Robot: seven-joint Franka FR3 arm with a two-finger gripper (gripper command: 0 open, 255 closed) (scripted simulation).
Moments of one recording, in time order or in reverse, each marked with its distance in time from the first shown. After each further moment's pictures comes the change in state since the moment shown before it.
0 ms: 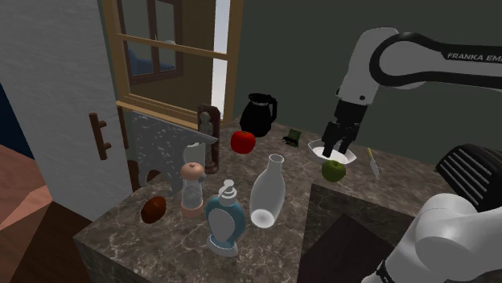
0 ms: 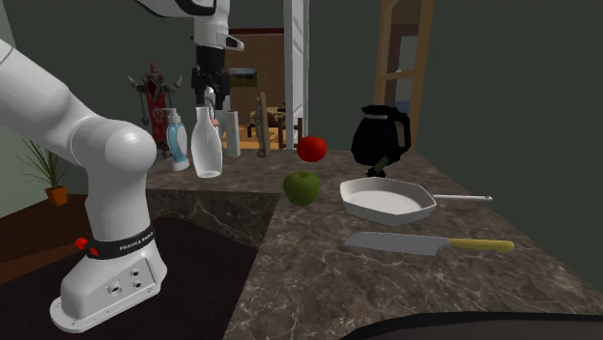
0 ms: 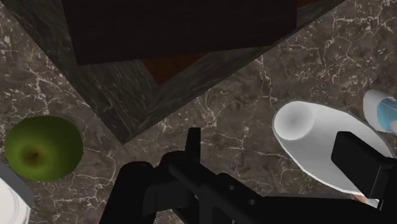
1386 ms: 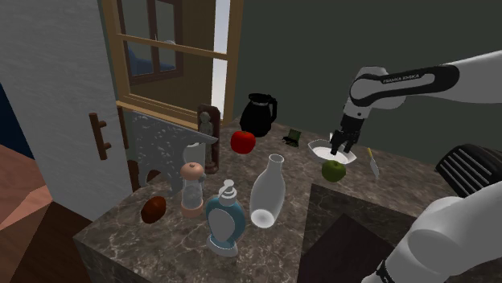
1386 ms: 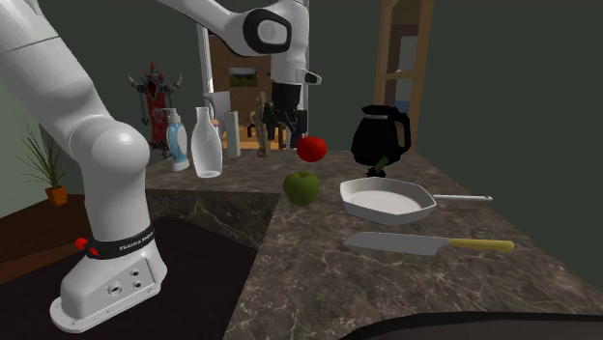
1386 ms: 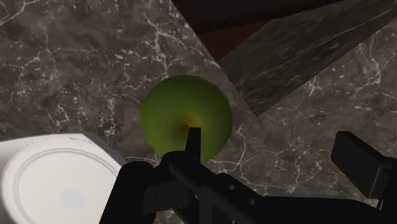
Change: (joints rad) arm -0.158 0.356 -0.343 0.047 -0.193 0.311 -0.346
